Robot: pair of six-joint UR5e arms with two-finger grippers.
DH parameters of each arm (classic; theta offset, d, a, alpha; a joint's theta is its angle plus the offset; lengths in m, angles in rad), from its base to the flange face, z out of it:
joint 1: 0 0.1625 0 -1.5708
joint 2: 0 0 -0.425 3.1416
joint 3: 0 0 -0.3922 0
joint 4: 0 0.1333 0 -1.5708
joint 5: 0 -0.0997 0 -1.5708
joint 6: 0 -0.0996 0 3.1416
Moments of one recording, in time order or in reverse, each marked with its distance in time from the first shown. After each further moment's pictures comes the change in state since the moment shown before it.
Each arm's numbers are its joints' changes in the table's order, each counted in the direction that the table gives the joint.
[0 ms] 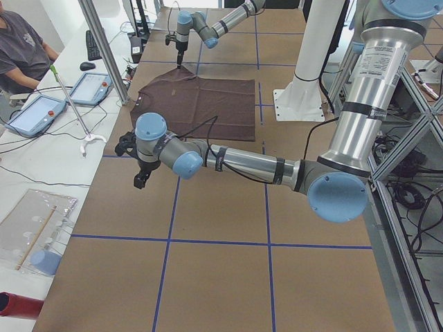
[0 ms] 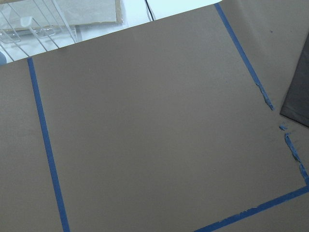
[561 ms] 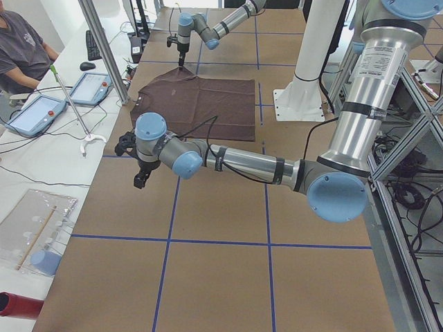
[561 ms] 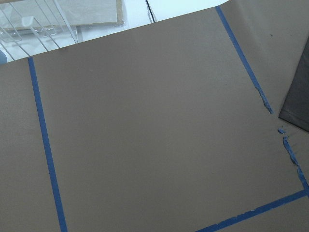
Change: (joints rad) left arm 0.000 0.001 0.001 -0.001 0.001 0.007; right arm -0.009 0.005 -0.002 -0.005 -0.002 -0.001
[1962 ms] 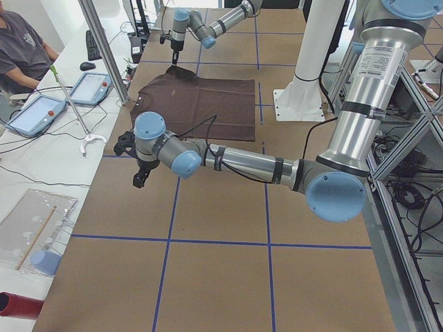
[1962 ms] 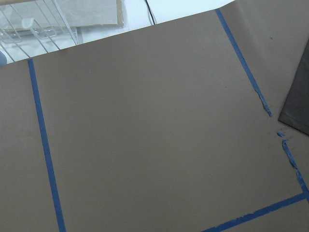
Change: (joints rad) left arm 0.000 0.007 0.005 0.001 0.000 0.004; right arm -0.014 -0.140 0.040 -0.011 -0.008 -0.033
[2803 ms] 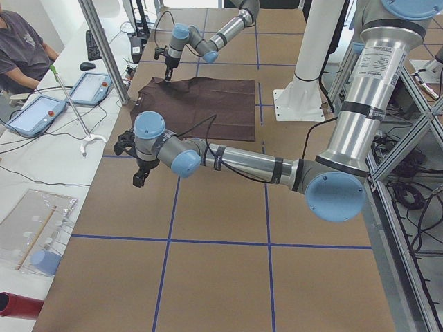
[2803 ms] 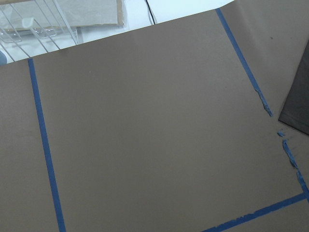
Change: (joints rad) left arm 0.000 0.004 0.000 0.000 0.000 0.012; right arm -0.132 -0.225 -0.166 0.002 0.249 -0.006
